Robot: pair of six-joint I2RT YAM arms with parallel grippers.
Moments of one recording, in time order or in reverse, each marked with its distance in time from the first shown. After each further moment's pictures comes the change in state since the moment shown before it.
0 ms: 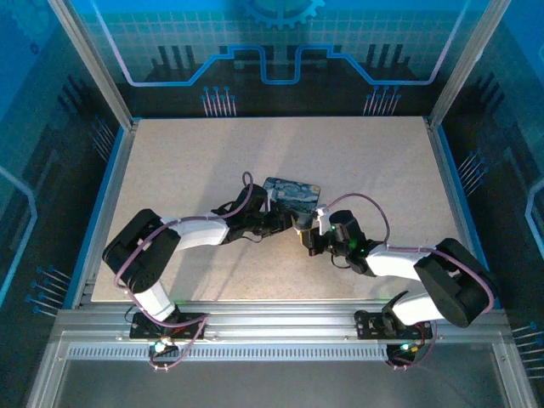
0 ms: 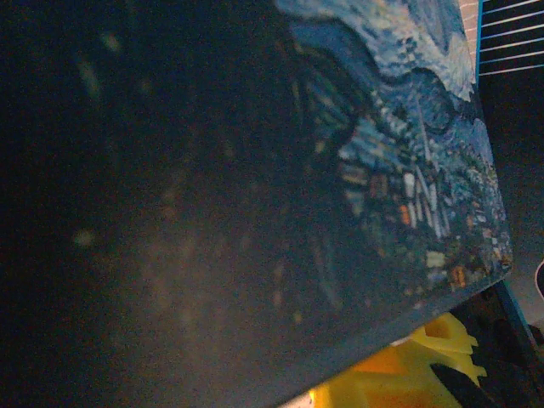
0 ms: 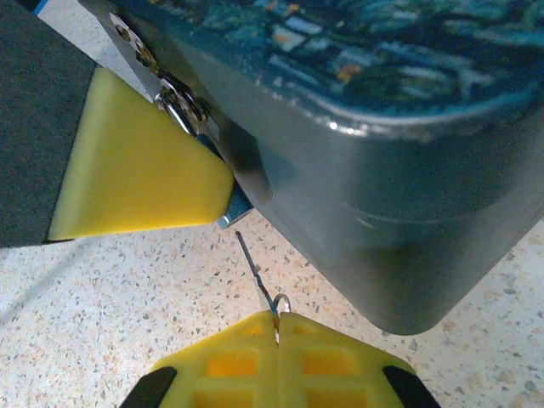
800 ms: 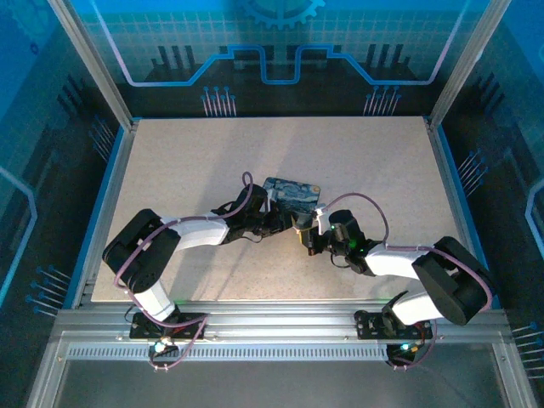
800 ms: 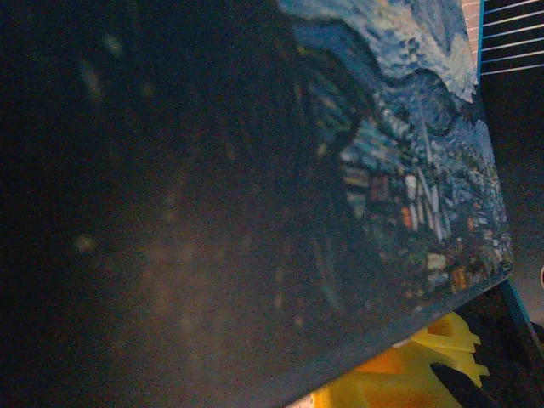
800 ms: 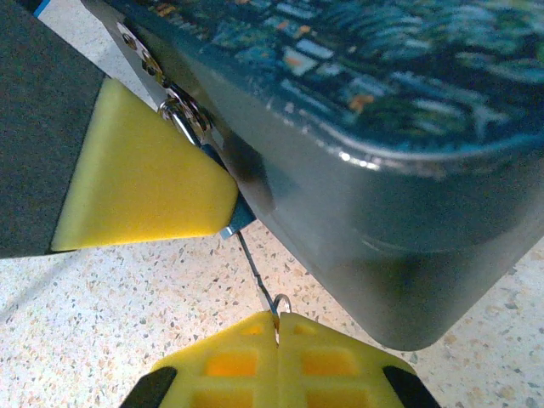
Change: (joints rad) left arm 0.000 0.000 0.000 -0.003 0.000 0.000; right arm 0.000 0.015 0.003 0.021 0.000 -0.021
